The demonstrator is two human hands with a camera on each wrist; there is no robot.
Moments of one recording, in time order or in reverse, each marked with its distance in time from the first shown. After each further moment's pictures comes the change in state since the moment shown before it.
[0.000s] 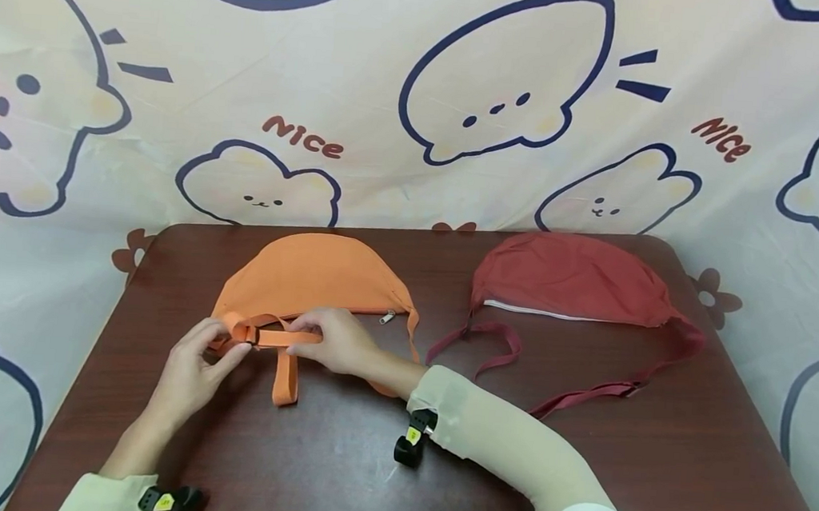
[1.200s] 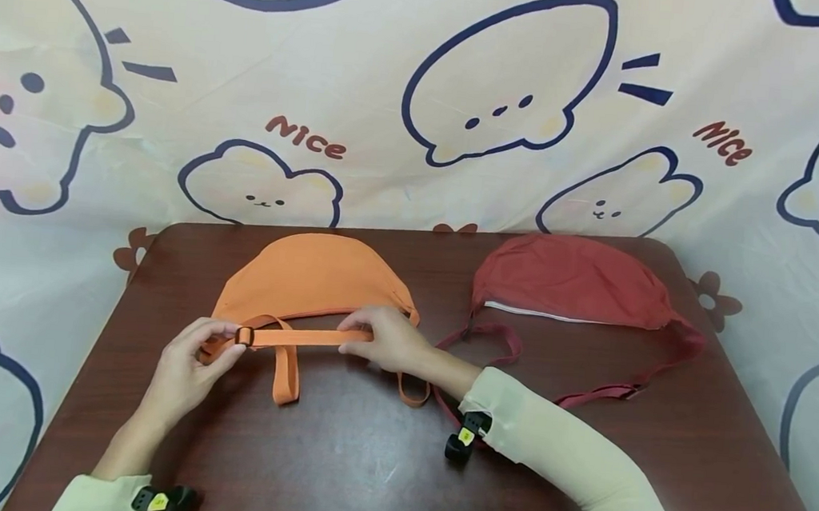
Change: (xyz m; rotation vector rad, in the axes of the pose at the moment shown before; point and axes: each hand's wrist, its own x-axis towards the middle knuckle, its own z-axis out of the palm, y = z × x) left_hand -0.001 -0.003 -0.006 -0.036 0.027 0.024; right_hand -0.038 0.034 -0.043 0.004 -0.027 0.018
